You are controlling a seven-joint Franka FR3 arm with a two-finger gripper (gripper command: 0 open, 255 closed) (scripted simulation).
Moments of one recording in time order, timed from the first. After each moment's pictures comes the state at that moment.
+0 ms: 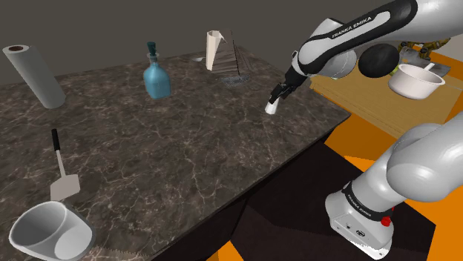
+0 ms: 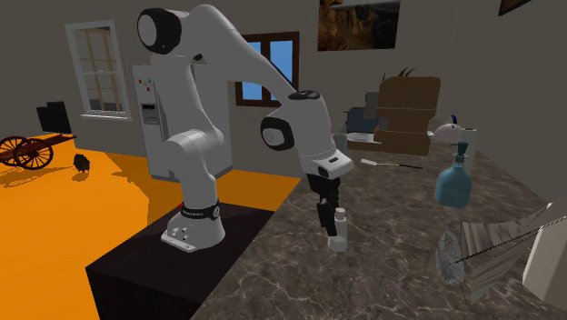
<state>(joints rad) 0.04 -0.23 -0.23 -2.65 0.24 2.63 -0.41</state>
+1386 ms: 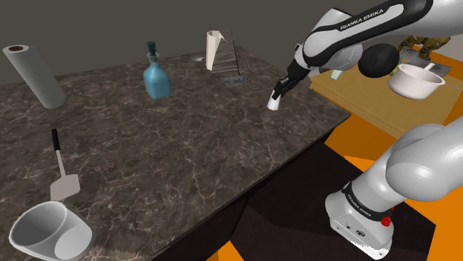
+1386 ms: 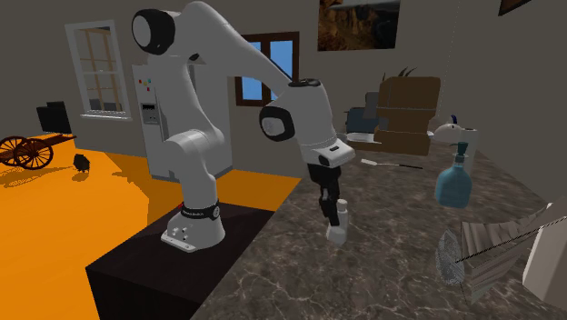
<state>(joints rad) 0.02 -0.28 -0.22 -2.63 0.20 2.56 -0.37</state>
